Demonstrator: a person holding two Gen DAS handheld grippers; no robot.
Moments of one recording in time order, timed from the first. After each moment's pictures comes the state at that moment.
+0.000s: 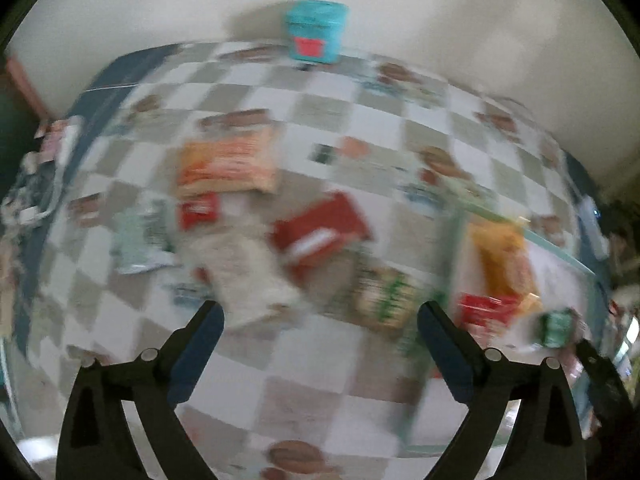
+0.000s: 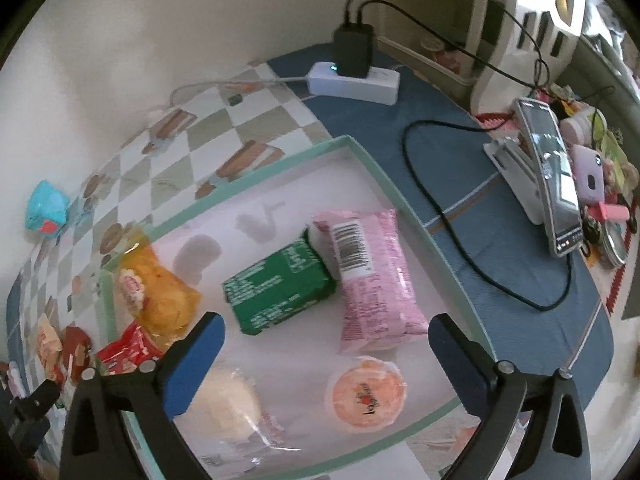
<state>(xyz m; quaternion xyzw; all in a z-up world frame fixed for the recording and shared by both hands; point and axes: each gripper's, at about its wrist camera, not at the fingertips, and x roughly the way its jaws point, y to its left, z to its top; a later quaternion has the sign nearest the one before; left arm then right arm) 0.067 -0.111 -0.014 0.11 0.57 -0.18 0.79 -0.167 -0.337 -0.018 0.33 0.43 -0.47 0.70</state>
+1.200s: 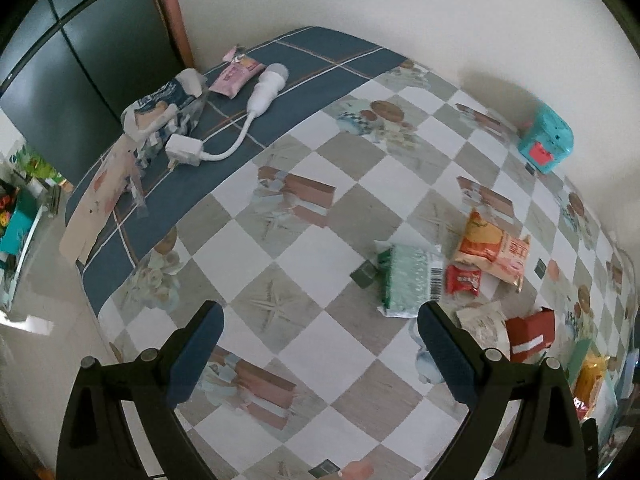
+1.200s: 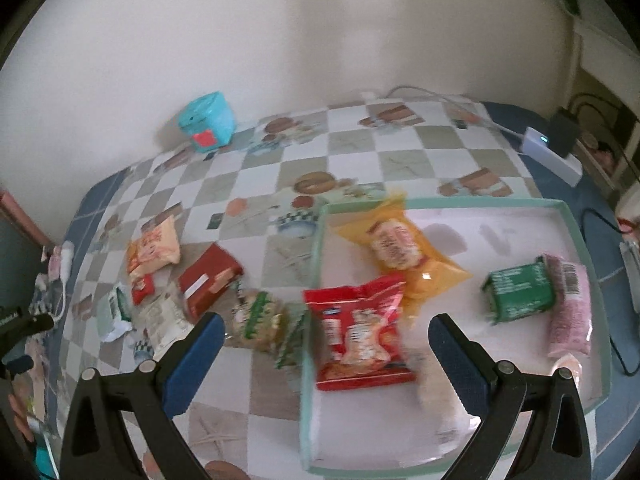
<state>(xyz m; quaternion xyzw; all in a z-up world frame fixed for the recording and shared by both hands) 0.153 0.084 0.001 -0.01 0.57 0.01 0.82 -0.048 -0.210 -0.011 0.22 0.42 -0.28 0.83</state>
